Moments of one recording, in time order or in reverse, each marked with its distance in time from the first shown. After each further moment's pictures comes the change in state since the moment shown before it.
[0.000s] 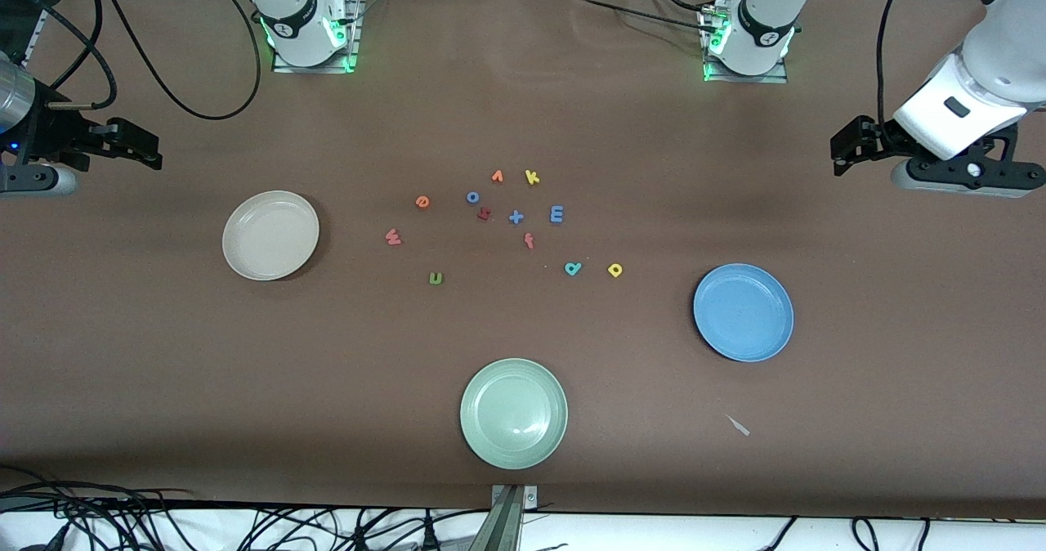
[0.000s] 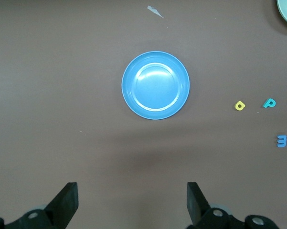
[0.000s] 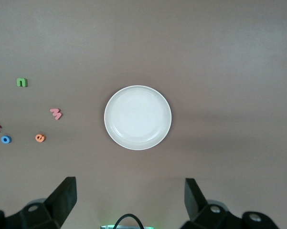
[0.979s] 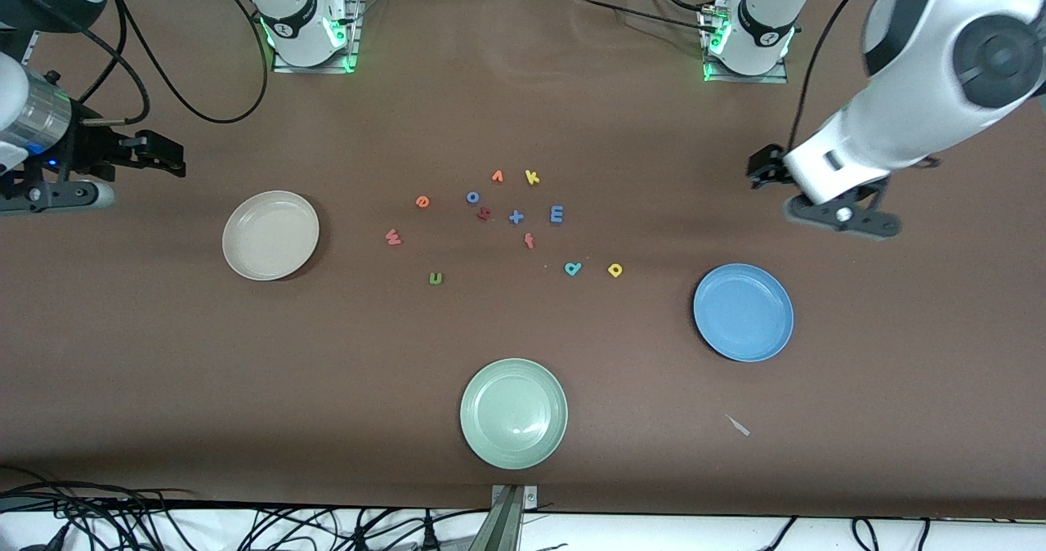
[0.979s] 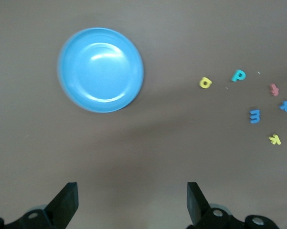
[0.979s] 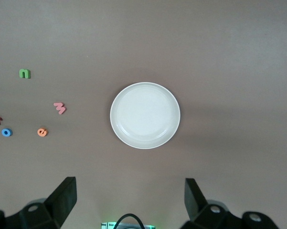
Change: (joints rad) left arm -0.017 0.175 -0.132 0.005 -0.066 0.025 -0.002; right arm 0.039 0.046 0.011 -0.001 0.000 0.001 -0.003
